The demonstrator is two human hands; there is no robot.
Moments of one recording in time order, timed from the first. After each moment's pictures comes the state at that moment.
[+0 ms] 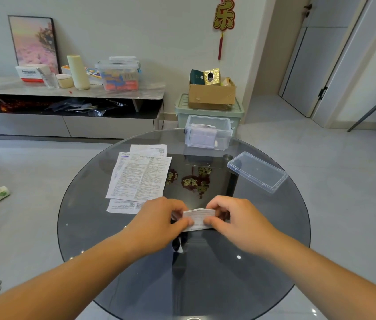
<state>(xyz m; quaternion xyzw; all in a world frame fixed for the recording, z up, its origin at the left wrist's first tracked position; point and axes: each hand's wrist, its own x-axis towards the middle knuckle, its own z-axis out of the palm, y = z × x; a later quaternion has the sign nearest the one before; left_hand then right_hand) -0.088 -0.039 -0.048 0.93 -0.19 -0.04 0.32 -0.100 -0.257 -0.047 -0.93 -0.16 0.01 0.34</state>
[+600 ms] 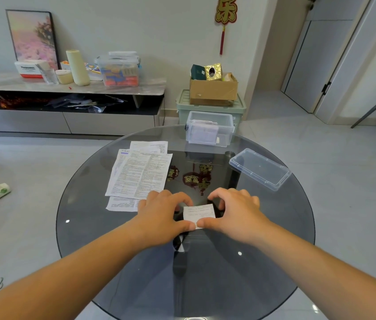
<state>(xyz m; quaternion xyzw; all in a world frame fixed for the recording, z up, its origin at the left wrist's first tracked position) -0.076 -0.044 -0.054 0.96 -0.15 -0.06 0.22 -0.083 -0.247 -0.052 -0.98 -0.05 0.03 0.20</state>
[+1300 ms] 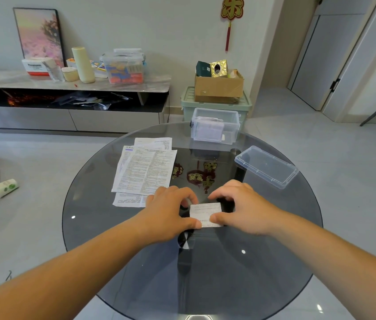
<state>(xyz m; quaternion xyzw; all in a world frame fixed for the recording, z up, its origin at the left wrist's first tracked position) -0.074 -0.045 -0.052 0.95 -0.16 -0.07 0.26 -0.070 -0.261 -0.043 -0.95 -0.14 0.10 0.25</state>
